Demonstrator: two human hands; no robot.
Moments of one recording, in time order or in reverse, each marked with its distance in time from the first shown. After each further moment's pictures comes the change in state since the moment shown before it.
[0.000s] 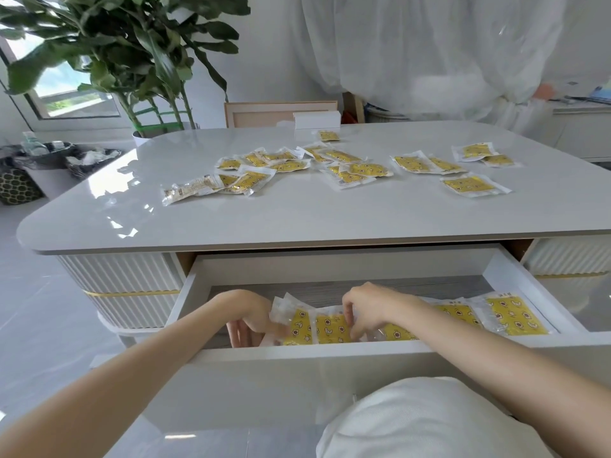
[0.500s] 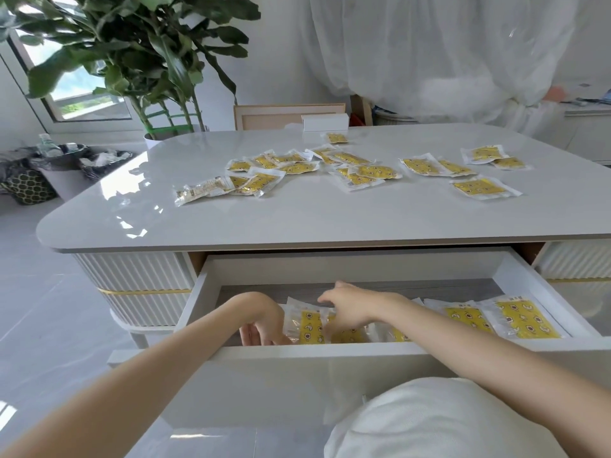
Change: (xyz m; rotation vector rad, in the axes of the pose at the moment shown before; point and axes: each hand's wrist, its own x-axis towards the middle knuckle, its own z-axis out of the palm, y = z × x) left_hand -0.001 0.005 0.006 0.187 -0.045 -0.038; right_hand 0.021 -0.031 0.001 0.032 -0.016 -0.155
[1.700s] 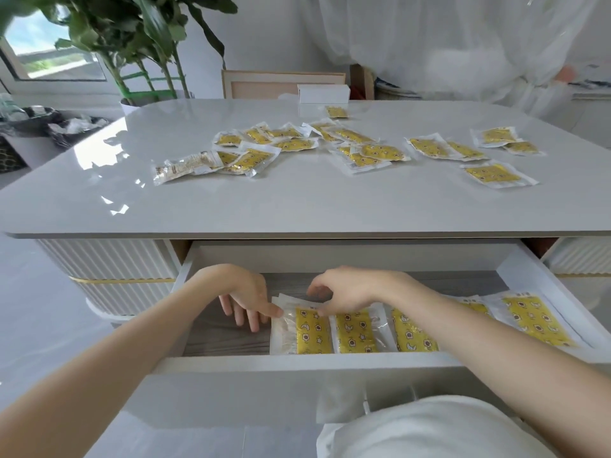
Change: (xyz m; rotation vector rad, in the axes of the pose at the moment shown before) left_hand 0.002 -0.025 -0.034 -0.013 0.005 0.125; right_hand 0.008 -0.007 -0.024 0.001 -0.083 -0.068
